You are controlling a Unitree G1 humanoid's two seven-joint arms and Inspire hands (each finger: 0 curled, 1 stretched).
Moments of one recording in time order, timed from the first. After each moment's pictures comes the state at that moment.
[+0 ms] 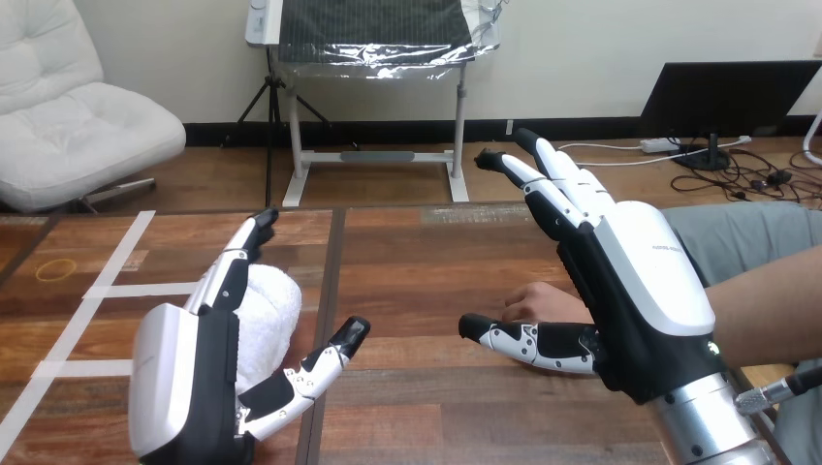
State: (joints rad) left arm 0.44 0.11 -0.11 -0.29 0.52 -0.36 0.32; right arm 0.18 -0.24 0.08 -0.43 -0.67 -0.24 0.05
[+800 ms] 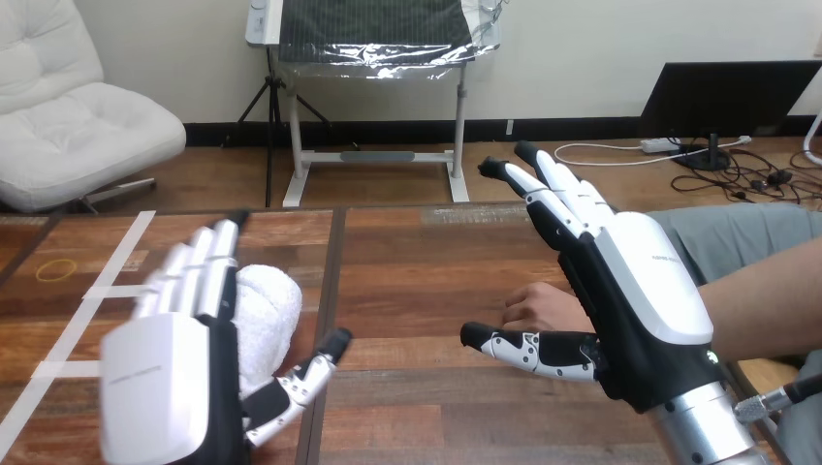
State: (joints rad) left arm 0.46 0.11 -0.18 -0.34 1.06 -0.04 0.63; right arm 0.20 -0.24 0.08 -0.40 -0.64 -0.26 0.04
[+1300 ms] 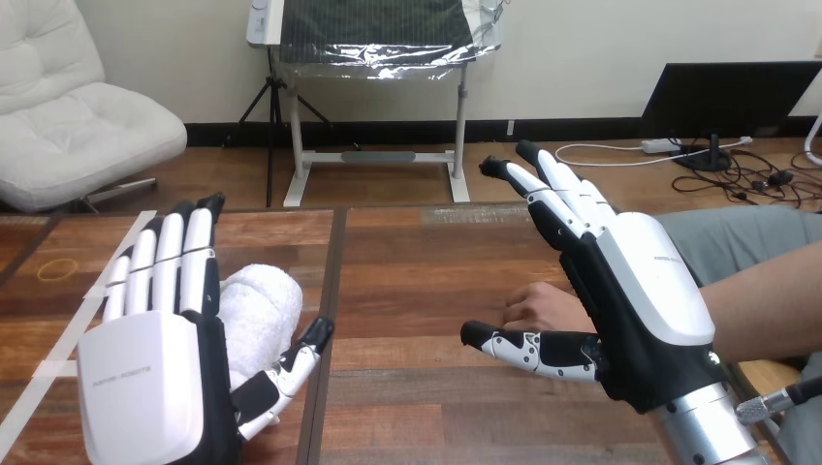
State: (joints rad) left arm 0.45 0.11 -0.20 -0.34 1.13 0.07 0.68; right arm 0.20 -0.25 0.07 -0.40 -0.64 -0.27 0.03
